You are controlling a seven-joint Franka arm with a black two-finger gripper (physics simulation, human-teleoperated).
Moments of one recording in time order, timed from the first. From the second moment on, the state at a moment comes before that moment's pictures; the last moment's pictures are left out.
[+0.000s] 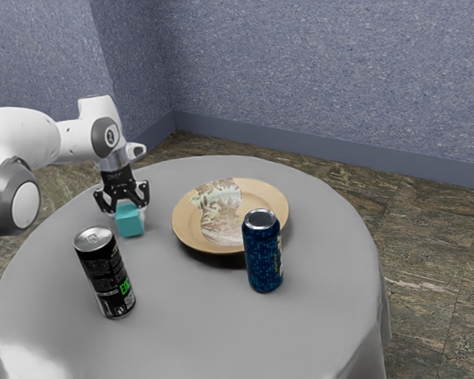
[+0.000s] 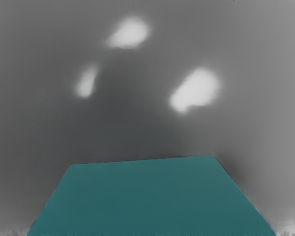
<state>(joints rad) 0.17 0.72 0.19 -1.39 -0.23 1.94 -0.17</state>
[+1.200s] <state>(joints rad) -0.09 0.56 0.15 -1.43 -0.16 1.85 -0.25</state>
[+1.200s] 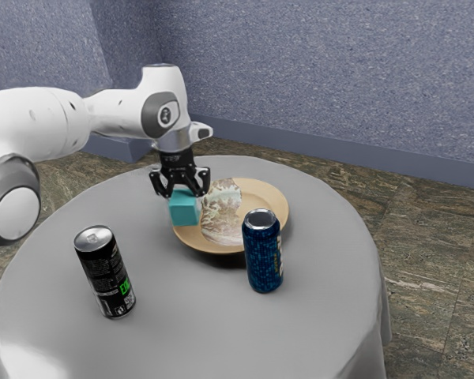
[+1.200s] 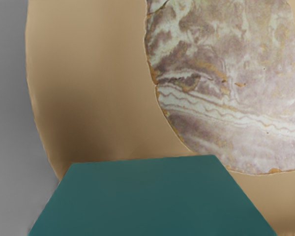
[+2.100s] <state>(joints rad) -0.15 0.79 0.09 -1.11 -0.15 1.85 -0.30</state>
